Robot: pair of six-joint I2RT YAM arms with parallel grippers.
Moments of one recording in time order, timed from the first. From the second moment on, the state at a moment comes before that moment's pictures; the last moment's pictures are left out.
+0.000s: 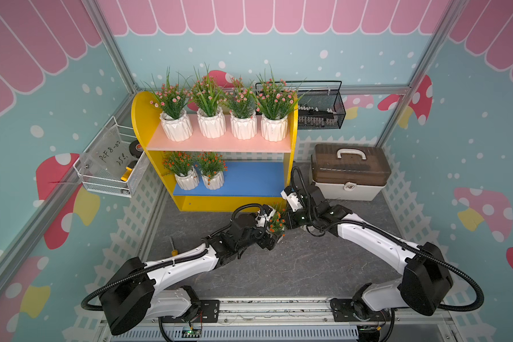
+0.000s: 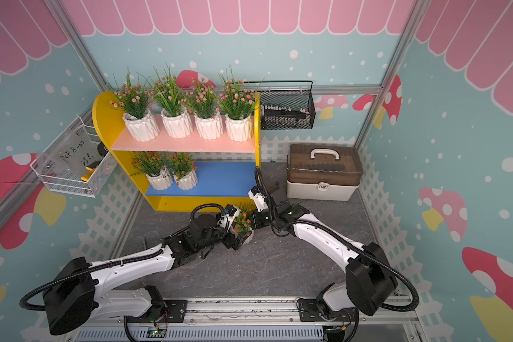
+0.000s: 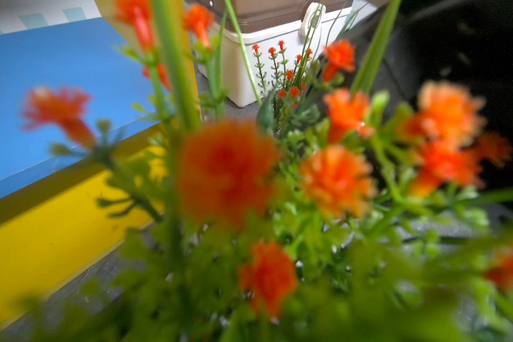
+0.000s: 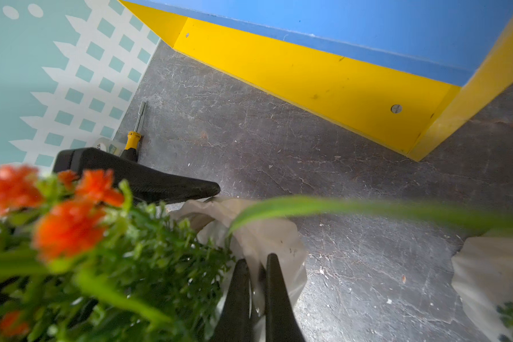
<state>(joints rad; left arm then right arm) -0.83 1.27 0.65 0.17 0.03 -0.10 0.64 1.42 1.03 -0.38 -0.37 0.35</state>
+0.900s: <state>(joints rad) -0.83 1.29 0.65 0.19 0.07 -0.10 0.64 1.39 0.98 -0.34 -0.38 0.37</state>
